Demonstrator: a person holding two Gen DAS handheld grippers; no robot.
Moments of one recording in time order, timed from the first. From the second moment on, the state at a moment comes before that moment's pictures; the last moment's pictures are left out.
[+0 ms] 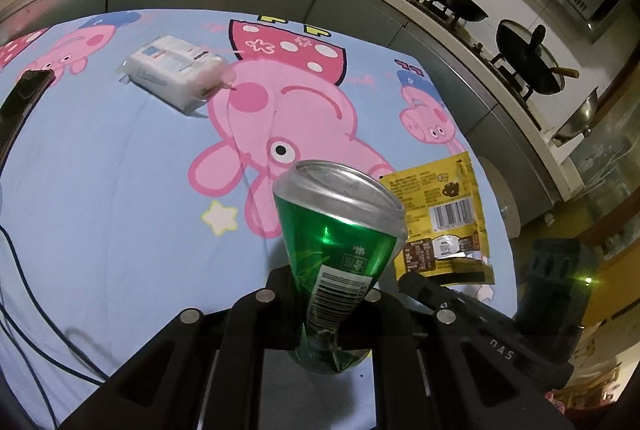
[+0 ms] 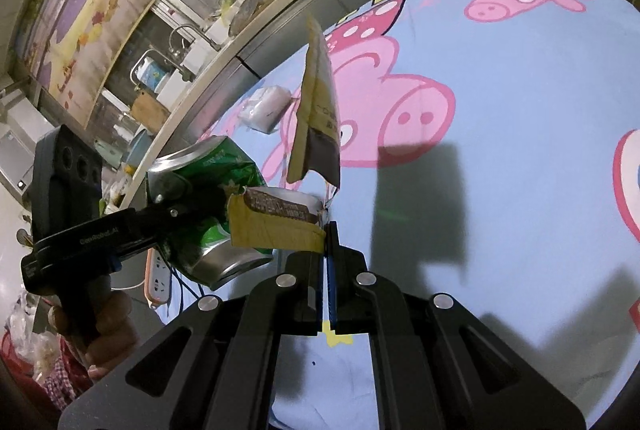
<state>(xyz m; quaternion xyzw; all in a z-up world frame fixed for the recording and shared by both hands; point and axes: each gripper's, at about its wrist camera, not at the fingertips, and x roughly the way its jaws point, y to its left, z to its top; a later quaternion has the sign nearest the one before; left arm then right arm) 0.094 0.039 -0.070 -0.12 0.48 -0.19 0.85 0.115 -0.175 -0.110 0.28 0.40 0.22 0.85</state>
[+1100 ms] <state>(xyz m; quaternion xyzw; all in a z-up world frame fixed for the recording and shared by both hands) 0.183 -0.351 -0.057 0.05 0.46 -0.40 0.79 0.086 -0.476 -0.119 0.35 0.29 -0.10 0.89</state>
